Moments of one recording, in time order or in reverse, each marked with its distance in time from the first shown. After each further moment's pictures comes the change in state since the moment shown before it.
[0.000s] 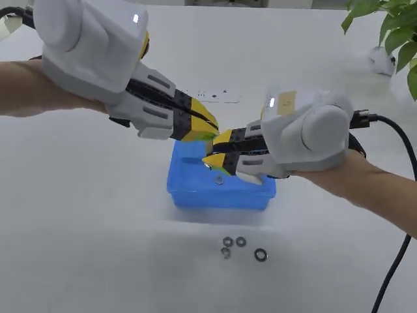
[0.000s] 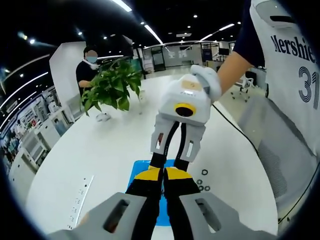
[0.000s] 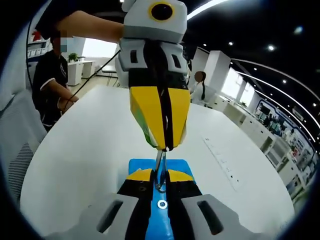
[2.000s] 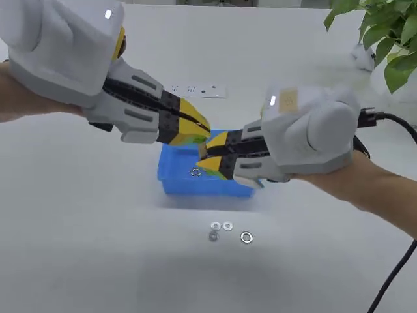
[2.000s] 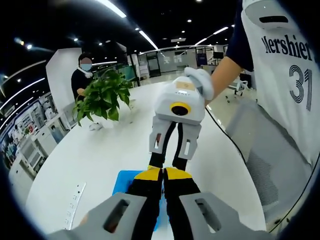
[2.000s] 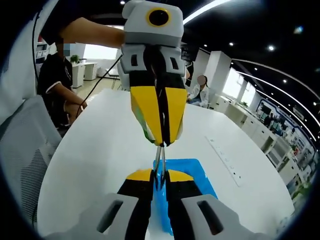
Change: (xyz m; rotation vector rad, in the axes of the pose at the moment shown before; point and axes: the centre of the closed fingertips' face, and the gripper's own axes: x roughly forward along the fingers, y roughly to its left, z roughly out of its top) left arm -0.012 -0.060 0.038 0.041 -0.060 -0.033; right arm -0.053 0.053 0.022 -0.005 -0.008 0.005
